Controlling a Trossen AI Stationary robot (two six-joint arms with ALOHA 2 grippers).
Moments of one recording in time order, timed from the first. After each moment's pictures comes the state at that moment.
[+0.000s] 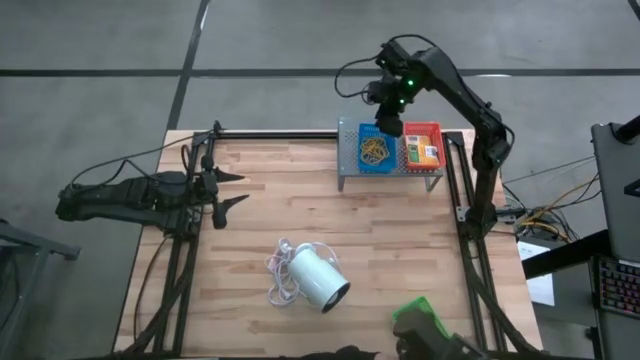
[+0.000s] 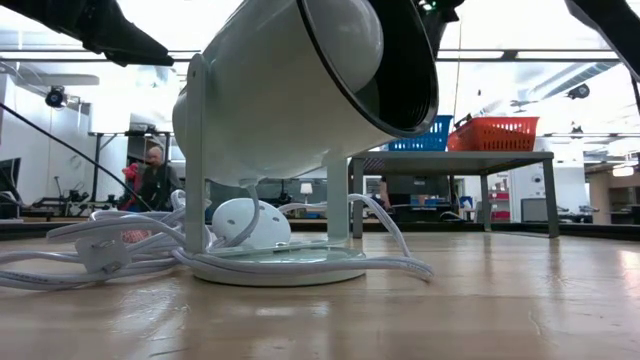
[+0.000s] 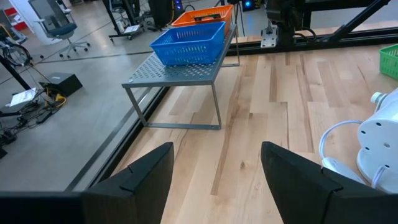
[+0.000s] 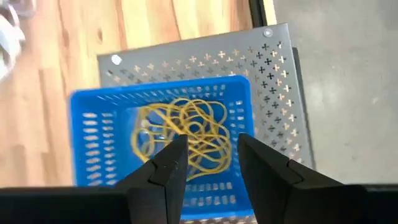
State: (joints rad) left arm -0.03 0.45 0.58 -0.48 -0.37 0.10; right arm -0.79 1.94 2.19 -1.51 -0.29 -0.58
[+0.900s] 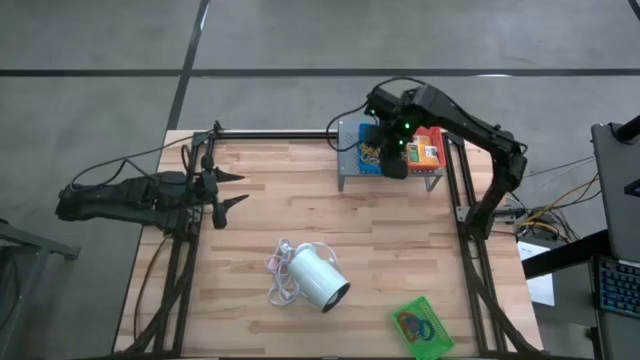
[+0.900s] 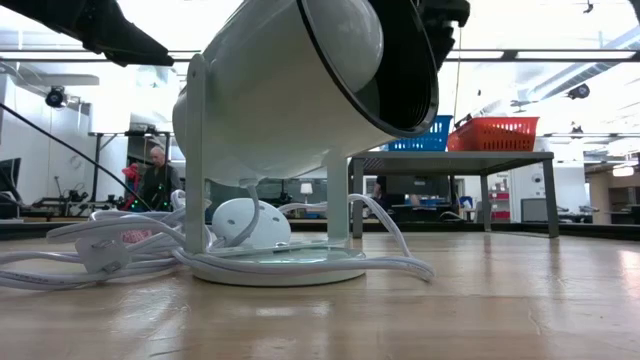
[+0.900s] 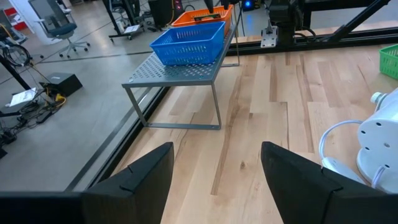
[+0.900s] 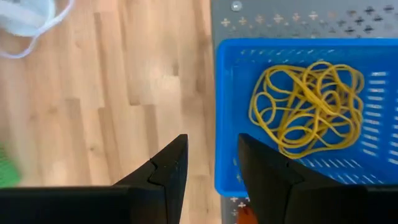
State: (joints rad) left arm -0.03 0.45 0.58 -0.48 -0.37 0.10; right arm -0.50 1.73 1.89 -1.53 -0.19 -0.38
